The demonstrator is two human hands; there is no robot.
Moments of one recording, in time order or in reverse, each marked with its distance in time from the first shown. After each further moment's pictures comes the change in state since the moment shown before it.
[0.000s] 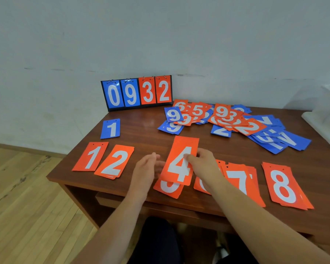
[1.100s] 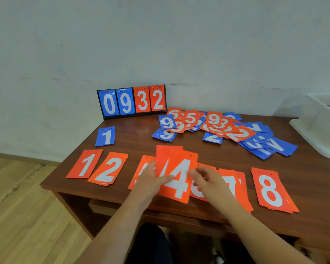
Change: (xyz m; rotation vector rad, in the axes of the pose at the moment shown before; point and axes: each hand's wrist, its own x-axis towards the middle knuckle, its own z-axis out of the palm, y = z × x) left_hand -0.013 0.003 0.018 -0.213 -0.286 0.000; right_hand -0.033 0.035 -0.050 -0.324 -0.015 -0.214
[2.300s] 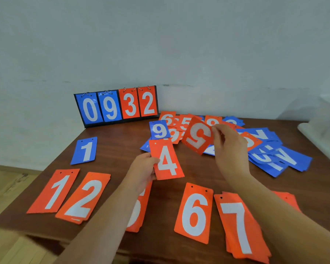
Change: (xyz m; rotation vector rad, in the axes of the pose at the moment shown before) left_hand 0.135 0.046 0.010 -0.108 0.129 -0.208; right_hand 0.144 -0.021 -0.055 -0.242 0.613 -0.382
